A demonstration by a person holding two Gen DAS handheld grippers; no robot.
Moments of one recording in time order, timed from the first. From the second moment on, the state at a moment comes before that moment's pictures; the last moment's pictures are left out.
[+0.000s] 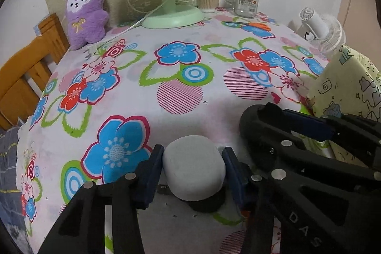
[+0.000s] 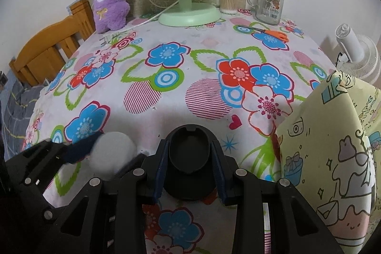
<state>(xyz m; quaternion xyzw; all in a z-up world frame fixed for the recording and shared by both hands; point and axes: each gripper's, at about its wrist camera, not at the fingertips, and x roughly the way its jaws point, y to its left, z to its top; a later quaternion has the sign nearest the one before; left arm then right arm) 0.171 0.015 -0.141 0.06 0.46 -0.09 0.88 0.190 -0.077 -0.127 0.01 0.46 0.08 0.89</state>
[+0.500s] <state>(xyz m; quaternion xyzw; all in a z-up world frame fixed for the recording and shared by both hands) 0.145 0.018 -0.122 0.07 0.44 -0.06 0.89 0.167 -0.075 -0.110 0.00 0.44 0.10 0.89</state>
